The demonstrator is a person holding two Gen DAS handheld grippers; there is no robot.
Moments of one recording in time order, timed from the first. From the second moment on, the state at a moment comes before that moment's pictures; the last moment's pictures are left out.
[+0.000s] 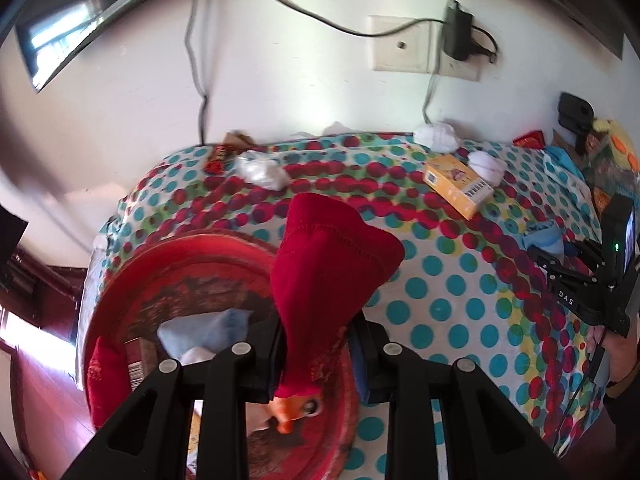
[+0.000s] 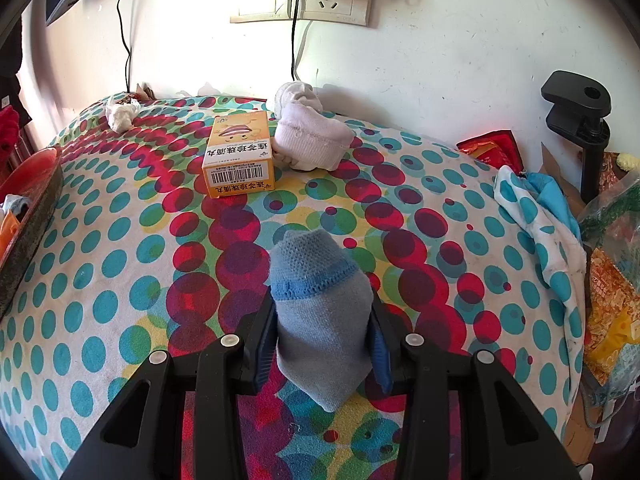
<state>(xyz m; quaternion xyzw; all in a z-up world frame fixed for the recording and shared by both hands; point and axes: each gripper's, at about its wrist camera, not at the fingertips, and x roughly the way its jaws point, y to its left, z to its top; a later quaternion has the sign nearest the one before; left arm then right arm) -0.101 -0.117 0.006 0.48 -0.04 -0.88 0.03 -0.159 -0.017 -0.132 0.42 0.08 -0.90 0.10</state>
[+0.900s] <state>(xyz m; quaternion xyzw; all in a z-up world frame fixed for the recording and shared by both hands) -0.104 -0.286 -0.023 0.51 0.01 -0.84 0.17 -0.155 -0.006 -0.129 0.42 0.09 -0.90 0.10</state>
